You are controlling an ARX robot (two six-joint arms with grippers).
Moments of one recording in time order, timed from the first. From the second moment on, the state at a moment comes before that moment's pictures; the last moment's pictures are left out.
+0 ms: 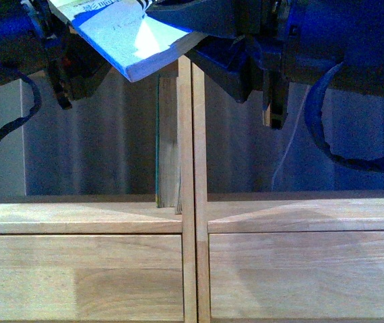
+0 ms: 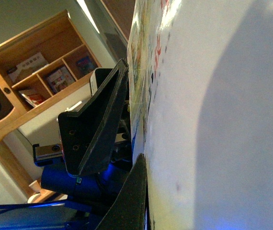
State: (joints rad) left arm -0.23 1.54 1.06 1.27 0.72 -1.02; right arm 0.43 1.38 0.98 0.88 -0.59 0.84
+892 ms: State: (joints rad) left arm -0.17 1.52 1.08 0.90 0.45 -0.67; right arm 0.14 1.25 0.80 0.89 -0.65 0.87
